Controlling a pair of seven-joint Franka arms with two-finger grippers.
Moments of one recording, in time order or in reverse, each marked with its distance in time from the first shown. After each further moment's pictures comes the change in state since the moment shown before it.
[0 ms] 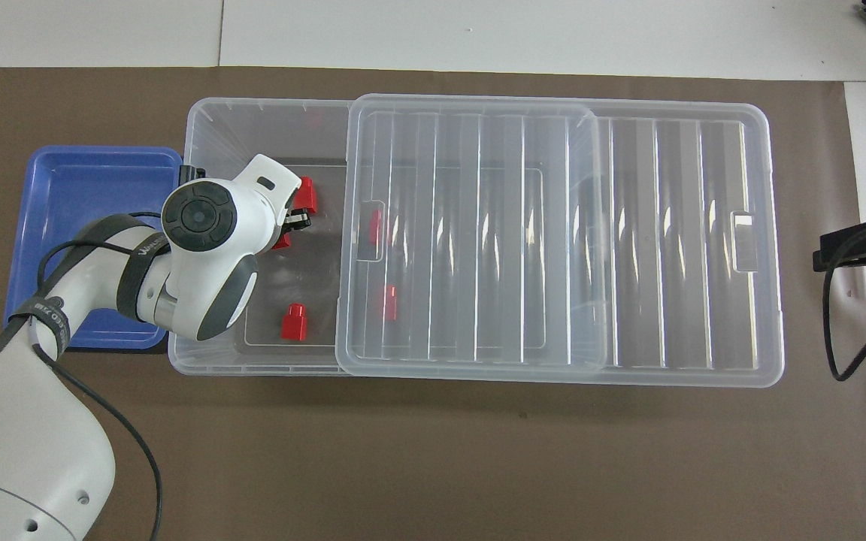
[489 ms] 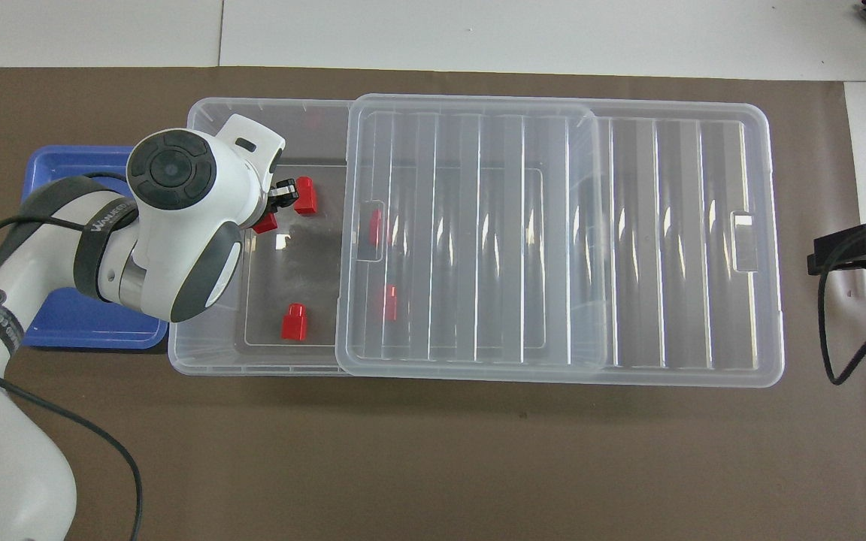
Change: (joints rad) left arm -0.005 -0.073 -0.010 0.155 -0.010 -0.289 -0.052; right arm -0.002 0.000 0.018 0.000 0.000 -0.012 0.002
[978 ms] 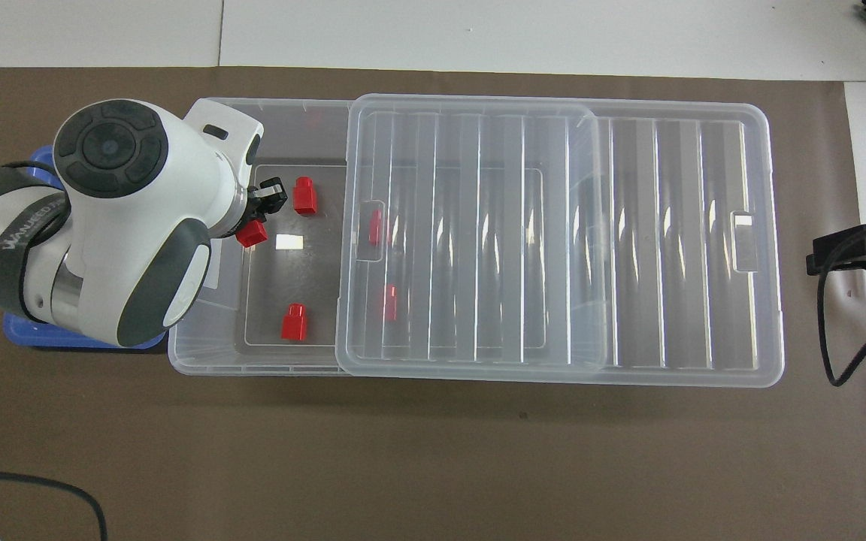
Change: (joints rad) left arm -0.021 -0.119 -0.002 0.057 -0.050 -0.235 -0.045; right arm -0.001 -0.003 0.003 0.001 0.000 0.001 0.000
